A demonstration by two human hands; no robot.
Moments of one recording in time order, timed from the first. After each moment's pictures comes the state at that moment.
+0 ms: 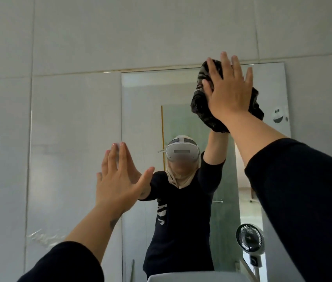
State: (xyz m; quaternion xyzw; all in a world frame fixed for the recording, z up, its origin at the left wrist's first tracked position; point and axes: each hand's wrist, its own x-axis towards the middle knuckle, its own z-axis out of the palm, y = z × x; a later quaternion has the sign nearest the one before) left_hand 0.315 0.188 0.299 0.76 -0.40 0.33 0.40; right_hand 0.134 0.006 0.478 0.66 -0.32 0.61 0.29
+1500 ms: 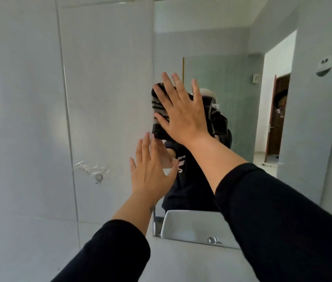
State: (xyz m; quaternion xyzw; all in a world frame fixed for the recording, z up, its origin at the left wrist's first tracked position) left_hand 0.300 0.203 0.194 0.79 -0.39 0.30 0.36; right_hand 0.250 0.103 0.315 0.76 -0.17 0.49 0.39
